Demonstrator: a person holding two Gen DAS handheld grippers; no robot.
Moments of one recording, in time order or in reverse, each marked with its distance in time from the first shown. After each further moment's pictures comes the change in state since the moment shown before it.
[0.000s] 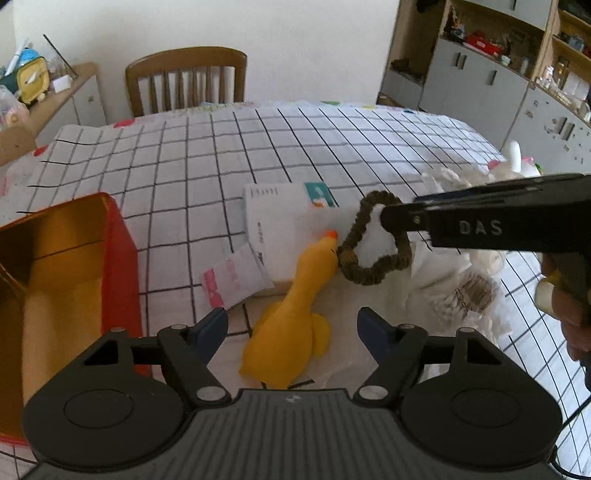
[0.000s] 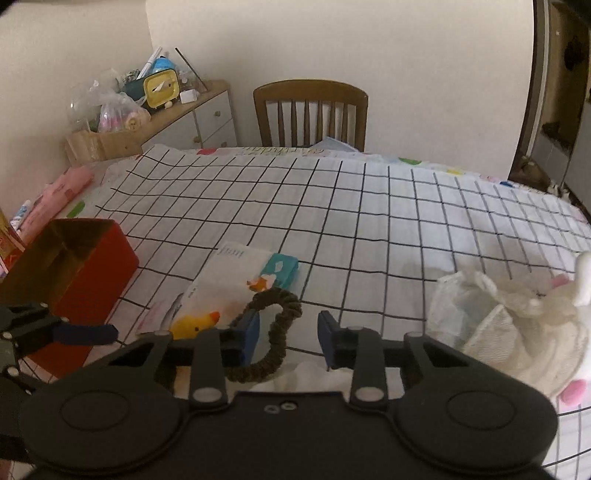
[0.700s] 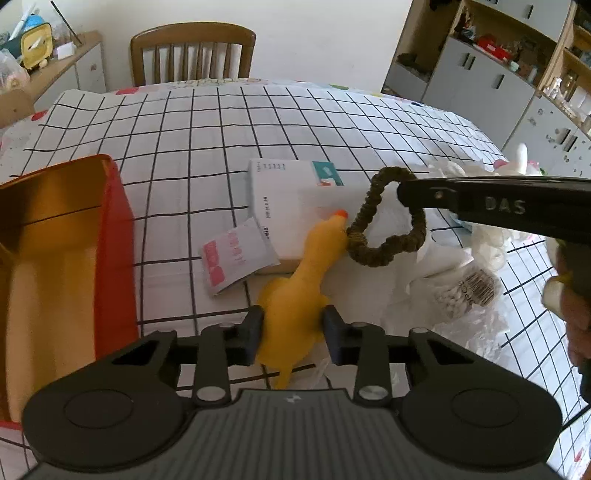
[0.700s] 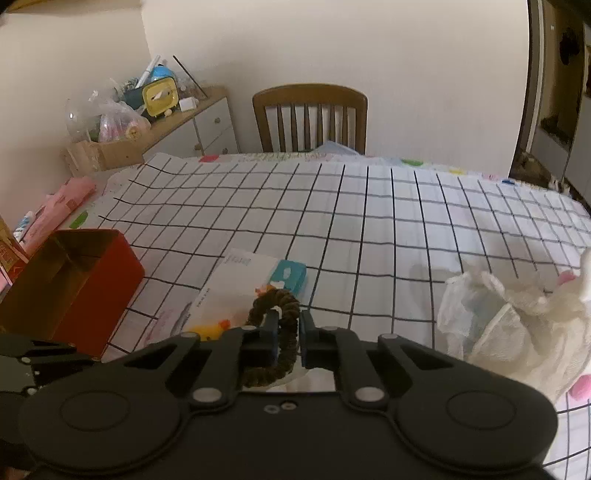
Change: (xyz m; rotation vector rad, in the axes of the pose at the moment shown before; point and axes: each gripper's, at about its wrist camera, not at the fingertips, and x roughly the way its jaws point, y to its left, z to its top) left arm 0.006 0.012 -0.005 -0.085 0.046 -0.033; right arm -0.003 0.005 0.002 0.017 -0.028 0.003
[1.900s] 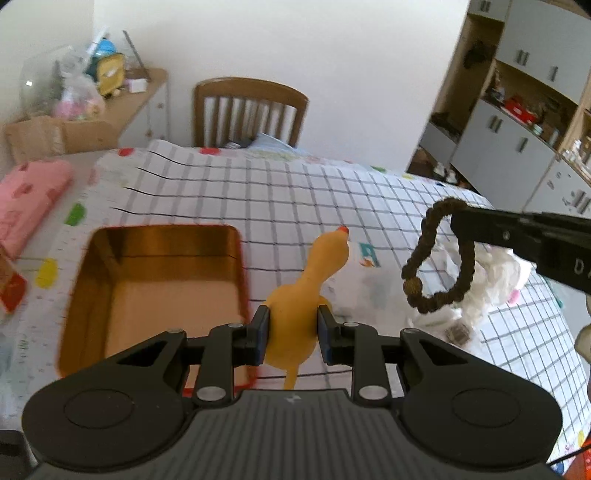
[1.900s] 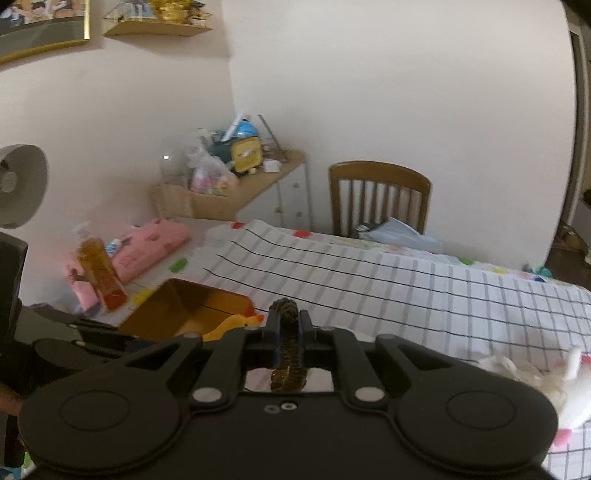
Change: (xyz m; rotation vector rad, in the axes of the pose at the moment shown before) left arm -0.133 0.043 0.007 -0.119 -0.161 0.090; right arm -0.111 0.083 0.035 -0.142 -0.168 0.165
